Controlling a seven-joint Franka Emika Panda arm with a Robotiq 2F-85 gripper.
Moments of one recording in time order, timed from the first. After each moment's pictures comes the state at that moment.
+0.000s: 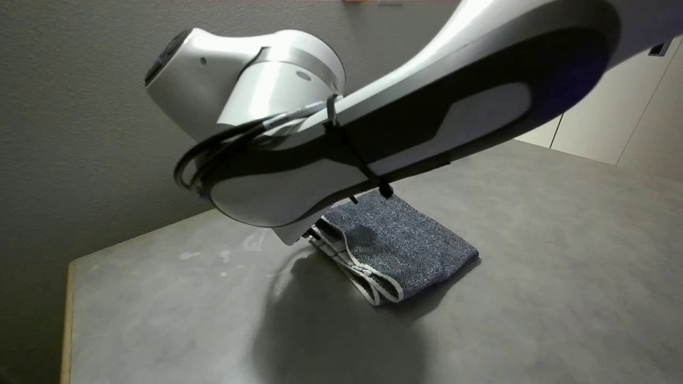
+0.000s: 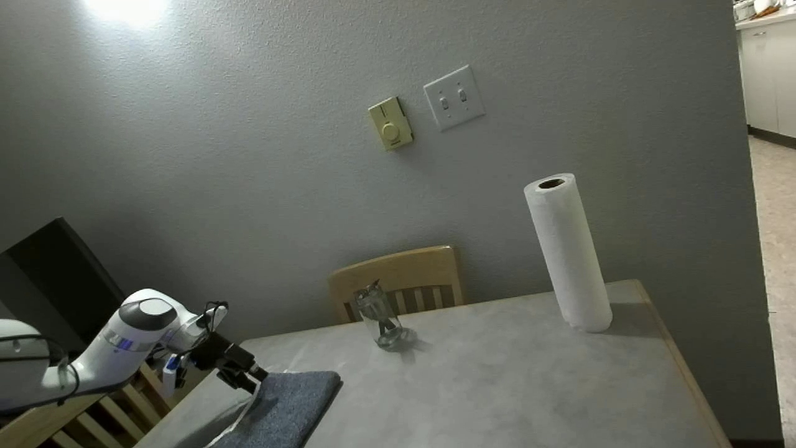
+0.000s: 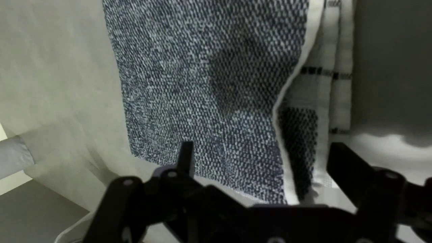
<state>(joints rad) 0.54 1.26 -0.11 -0.71 -0.45 1.73 0.72</state>
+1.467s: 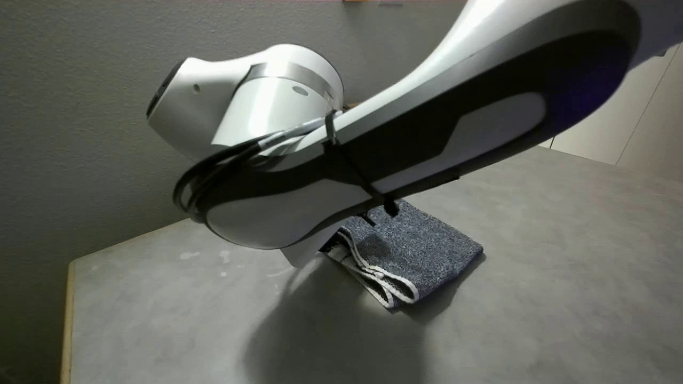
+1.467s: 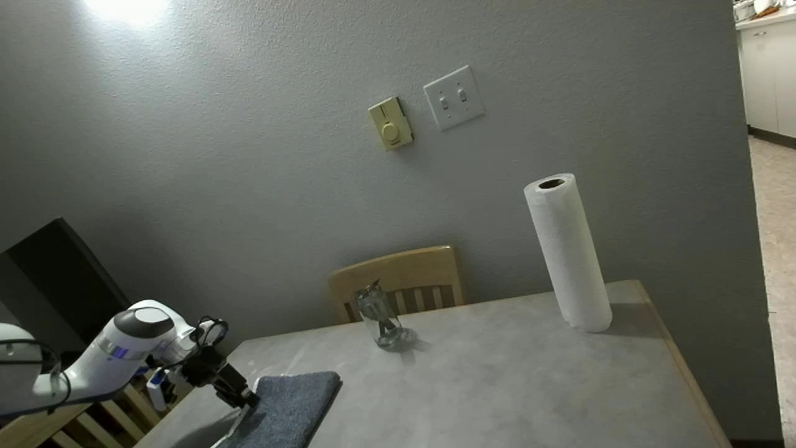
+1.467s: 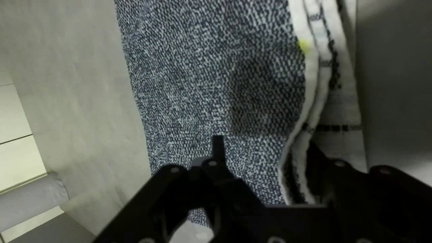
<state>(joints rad) 0.56 1.24 -0.11 -0.78 -0.44 1.61 0.80</state>
